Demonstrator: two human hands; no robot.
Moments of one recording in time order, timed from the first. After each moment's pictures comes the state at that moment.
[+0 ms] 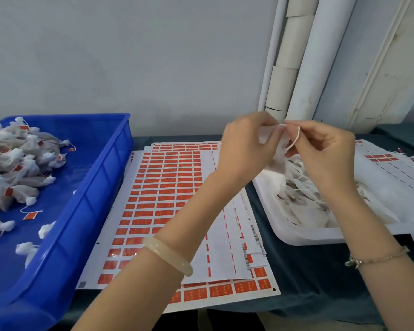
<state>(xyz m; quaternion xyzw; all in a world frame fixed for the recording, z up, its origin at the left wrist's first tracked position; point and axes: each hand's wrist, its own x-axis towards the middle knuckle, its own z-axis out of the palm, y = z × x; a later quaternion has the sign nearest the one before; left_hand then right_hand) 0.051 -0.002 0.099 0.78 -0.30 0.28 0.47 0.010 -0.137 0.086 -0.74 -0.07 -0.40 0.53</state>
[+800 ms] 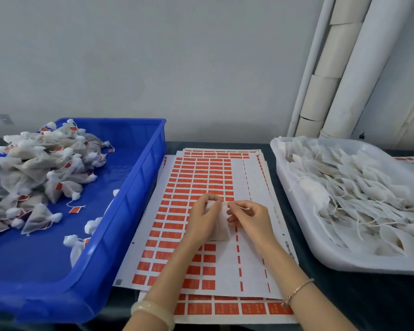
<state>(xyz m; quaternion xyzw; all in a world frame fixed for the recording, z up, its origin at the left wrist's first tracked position) 0.079 0.113 -0.057 0.79 -0.05 0.04 0.62 0.063 -0.018 -0.061 -0.74 0.05 -0.08 0.66</state>
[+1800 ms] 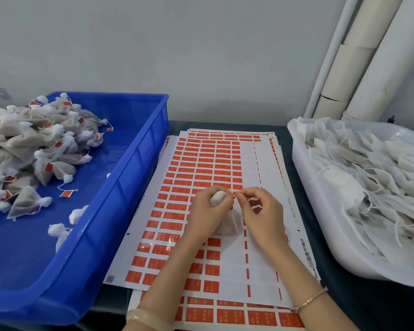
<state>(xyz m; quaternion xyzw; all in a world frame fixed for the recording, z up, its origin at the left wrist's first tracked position) 0.092 0.111 -0.077 0.78 -0.08 0.09 0.61 0.077 -0.016 -0.082 -0.82 0.00 -0.21 0.53</state>
